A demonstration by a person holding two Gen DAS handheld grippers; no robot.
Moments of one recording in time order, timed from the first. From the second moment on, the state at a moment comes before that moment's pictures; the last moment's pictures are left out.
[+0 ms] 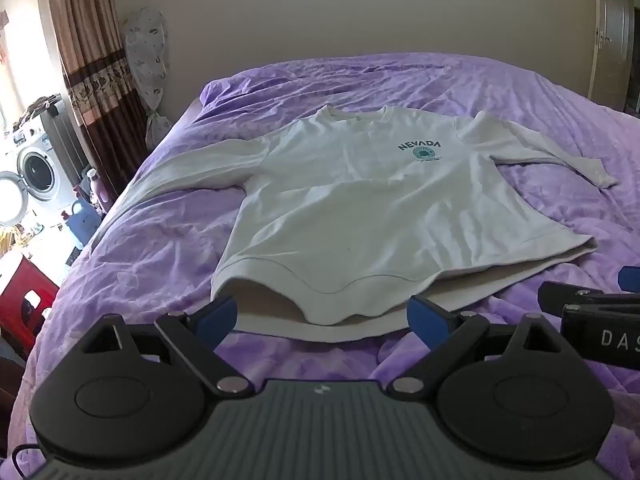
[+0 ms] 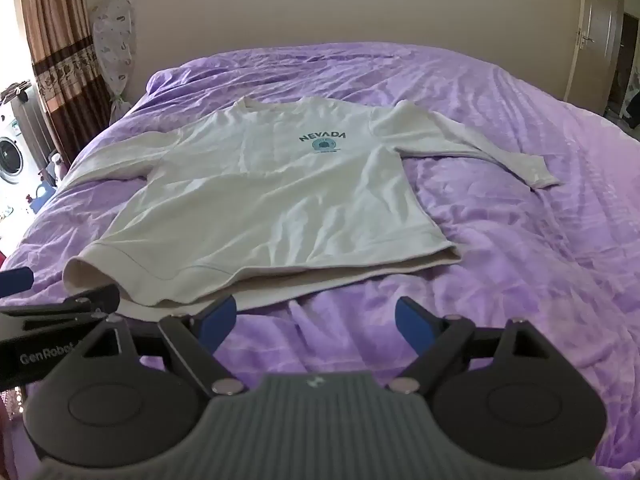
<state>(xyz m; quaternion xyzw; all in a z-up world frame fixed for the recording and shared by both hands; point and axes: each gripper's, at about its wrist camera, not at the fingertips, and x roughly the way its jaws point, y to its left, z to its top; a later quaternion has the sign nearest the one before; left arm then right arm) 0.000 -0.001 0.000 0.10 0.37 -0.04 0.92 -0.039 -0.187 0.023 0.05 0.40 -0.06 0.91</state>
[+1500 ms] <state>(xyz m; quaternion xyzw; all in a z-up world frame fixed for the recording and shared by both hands) -0.003 0.002 0.002 0.08 0.37 -0.05 0.93 -0.042 -0.185 0.029 0.05 0.39 -0.07 0.92</state>
